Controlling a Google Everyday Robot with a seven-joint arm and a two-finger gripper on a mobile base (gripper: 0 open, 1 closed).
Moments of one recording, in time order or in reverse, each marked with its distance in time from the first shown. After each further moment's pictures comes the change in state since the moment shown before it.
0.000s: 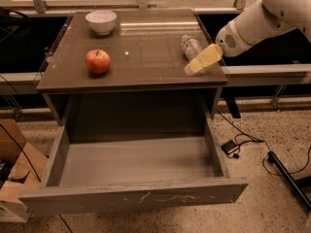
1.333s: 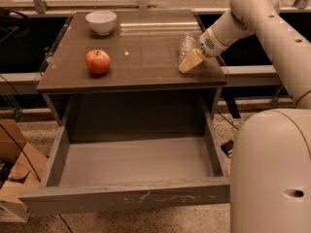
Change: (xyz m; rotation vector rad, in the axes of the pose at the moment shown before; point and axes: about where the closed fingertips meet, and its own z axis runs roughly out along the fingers) arm -0.017 -0.040 0.094 -0.090 0.082 -0.011
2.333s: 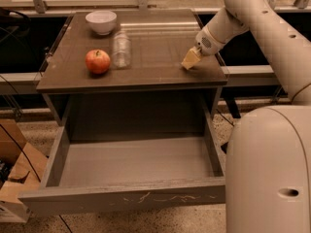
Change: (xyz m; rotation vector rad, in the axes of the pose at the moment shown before) arm -0.004 0.008 -0.003 0.011 0.050 -0.051
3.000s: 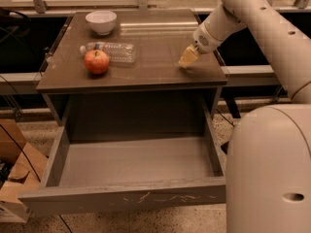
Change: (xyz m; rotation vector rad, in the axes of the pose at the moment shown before) arm -0.011 0.008 -0.005 0.008 -0.011 -0.050
